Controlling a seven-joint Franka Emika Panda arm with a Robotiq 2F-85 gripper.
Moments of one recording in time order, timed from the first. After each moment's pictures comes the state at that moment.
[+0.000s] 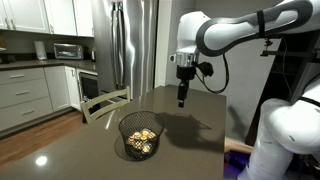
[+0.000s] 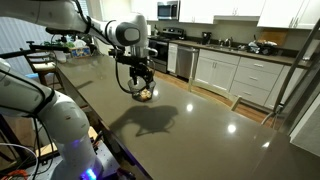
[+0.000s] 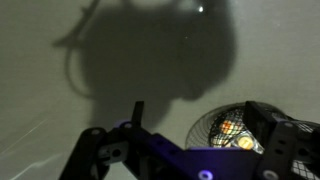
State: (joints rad) arm 0.05 -0.59 0.04 -2.51 -0.04 1.90 -0.03
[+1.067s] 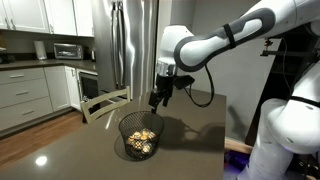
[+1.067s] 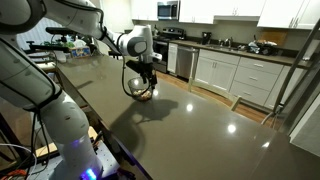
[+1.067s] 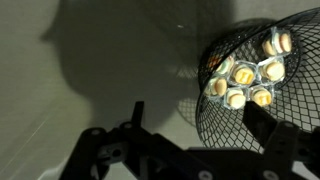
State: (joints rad) arm 0.04 -0.36 0.11 -2.46 0.03 2.22 0.26
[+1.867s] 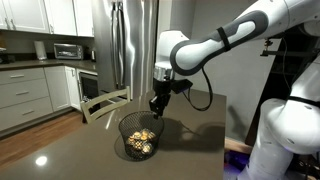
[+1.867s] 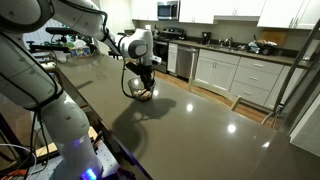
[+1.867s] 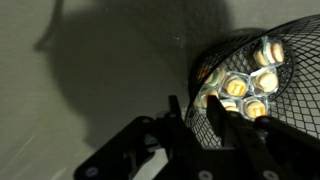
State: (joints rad) arm 0.05 -0.31 0.11 -2.45 0.06 2.22 0.26
